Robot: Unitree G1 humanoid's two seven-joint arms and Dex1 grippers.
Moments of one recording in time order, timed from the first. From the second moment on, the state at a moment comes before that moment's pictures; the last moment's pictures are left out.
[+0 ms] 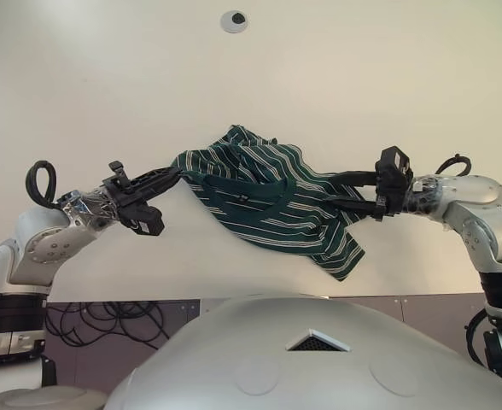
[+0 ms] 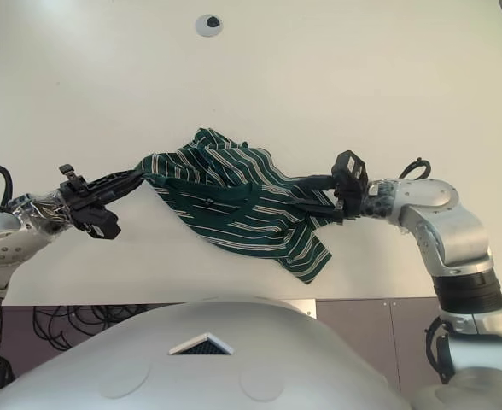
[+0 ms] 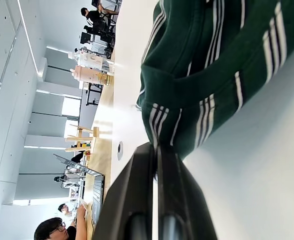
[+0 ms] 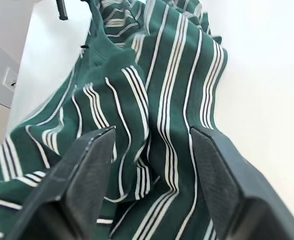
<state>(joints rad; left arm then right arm) 0.25 0.82 0.09 0.03 0.47 -0.92 -0.44 0.05 -0.75 0.14 -0.23 0.50 0.56 1.03</state>
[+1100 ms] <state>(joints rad) 0.15 0.82 0.09 -0.05 0.21 -0.76 -0.43 -0.15 -0.67 -0.06 -0.24 0.60 0.63 0.91</state>
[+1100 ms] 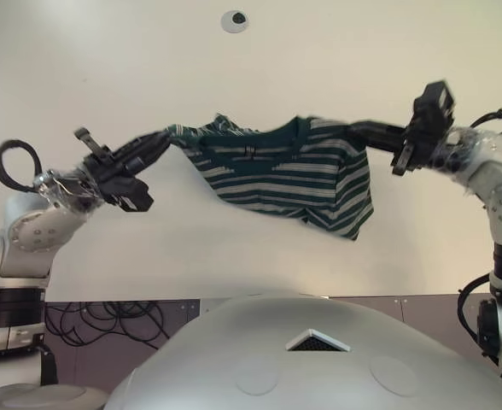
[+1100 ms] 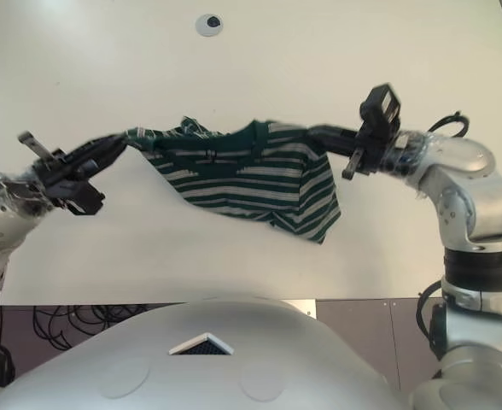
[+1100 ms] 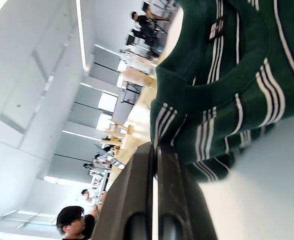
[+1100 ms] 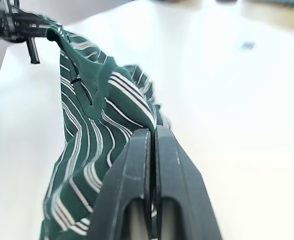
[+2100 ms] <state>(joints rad) -1.60 0.62 -0.34 1.31 0.61 -0.48 -0.24 -1.52 -0.48 0.04 1.30 -0.12 -0.31 0.32</state>
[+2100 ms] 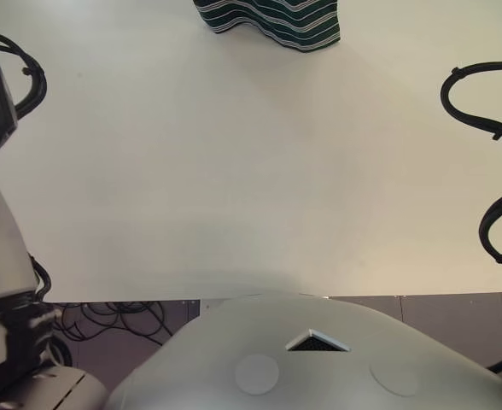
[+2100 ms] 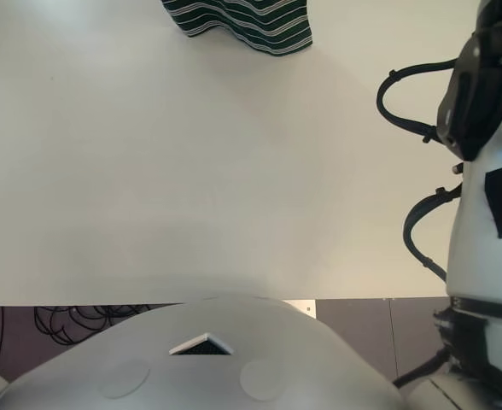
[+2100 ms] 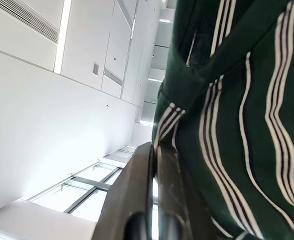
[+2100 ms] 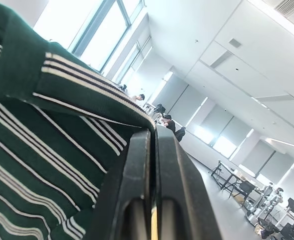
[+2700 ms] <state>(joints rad) -0.67 0.92 -0.13 0.40 -0.36 -0.30 -1.26 -0.67 -0.62 -0.16 0.51 0.43 -0.05 1.18</state>
